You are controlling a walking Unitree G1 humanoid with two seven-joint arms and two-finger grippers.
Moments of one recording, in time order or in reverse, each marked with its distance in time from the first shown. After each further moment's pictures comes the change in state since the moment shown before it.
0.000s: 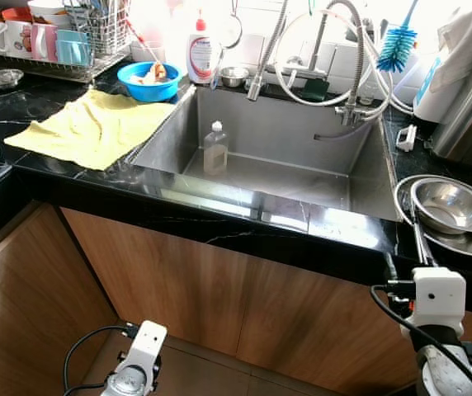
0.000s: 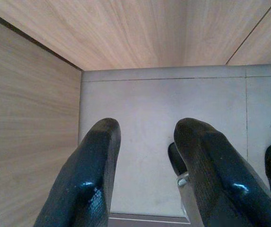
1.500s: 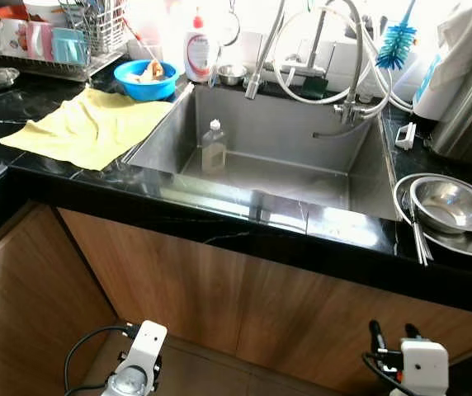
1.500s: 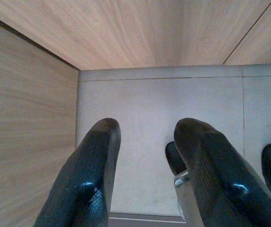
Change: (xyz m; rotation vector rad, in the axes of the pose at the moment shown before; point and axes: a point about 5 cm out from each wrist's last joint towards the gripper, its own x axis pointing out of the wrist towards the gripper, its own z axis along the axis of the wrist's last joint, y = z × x) left arm 0.000 -0.002 0.000 -0.009 0.000 -0.004; right arm -0.063 0.013 -0.073 0.044 0.179 0.019
